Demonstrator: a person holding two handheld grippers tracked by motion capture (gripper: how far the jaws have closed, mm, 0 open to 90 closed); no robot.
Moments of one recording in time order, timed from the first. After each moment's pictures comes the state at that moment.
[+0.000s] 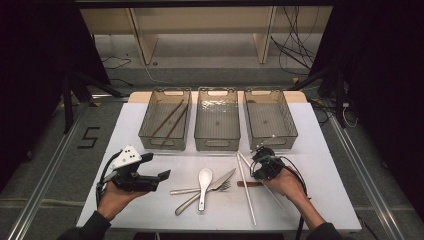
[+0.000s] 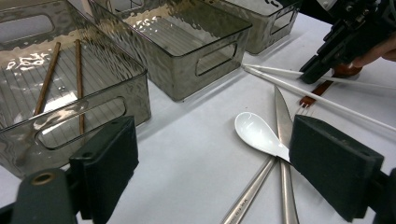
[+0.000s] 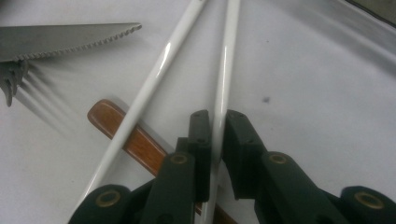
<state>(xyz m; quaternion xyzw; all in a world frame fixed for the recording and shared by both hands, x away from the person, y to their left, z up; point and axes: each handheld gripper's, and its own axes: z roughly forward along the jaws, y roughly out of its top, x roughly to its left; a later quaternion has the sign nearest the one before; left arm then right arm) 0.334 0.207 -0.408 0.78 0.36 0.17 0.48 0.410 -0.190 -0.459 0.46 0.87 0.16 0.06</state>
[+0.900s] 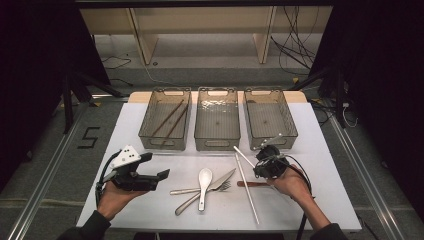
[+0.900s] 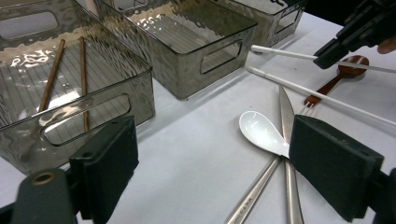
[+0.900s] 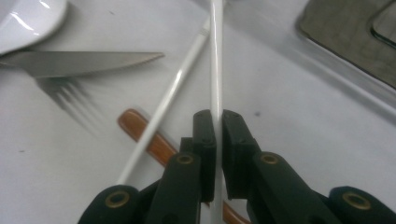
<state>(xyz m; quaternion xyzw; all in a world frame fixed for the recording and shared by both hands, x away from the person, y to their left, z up) 0.336 0.210 -0.409 0.78 0.37 0.17 0.48 0.396 -0.193 -0.434 0.43 0.87 0.21 0.09</state>
